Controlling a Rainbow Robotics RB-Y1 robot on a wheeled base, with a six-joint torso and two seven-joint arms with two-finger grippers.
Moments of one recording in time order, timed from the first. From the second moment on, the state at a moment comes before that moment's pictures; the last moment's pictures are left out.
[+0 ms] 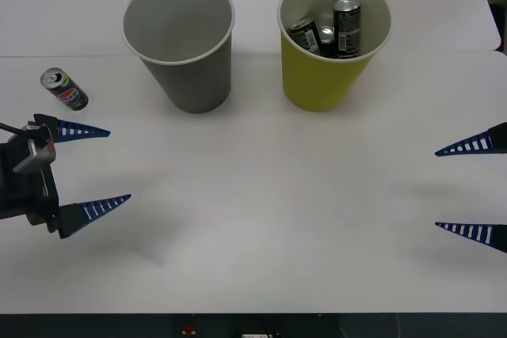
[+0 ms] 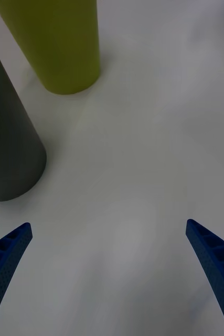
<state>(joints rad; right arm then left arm) 0.26 -1.13 -0.26 -2.01 1.31 -1.13 -0.09 0.29 1.14 0.11 -2.12 -1.28 -0.75 0.29</state>
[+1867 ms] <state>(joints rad) 0.26 -1.13 -0.26 -2.01 1.31 -1.13 -0.09 0.06 1.22 -0.78 -1.81 -1.30 0.79 0.91</state>
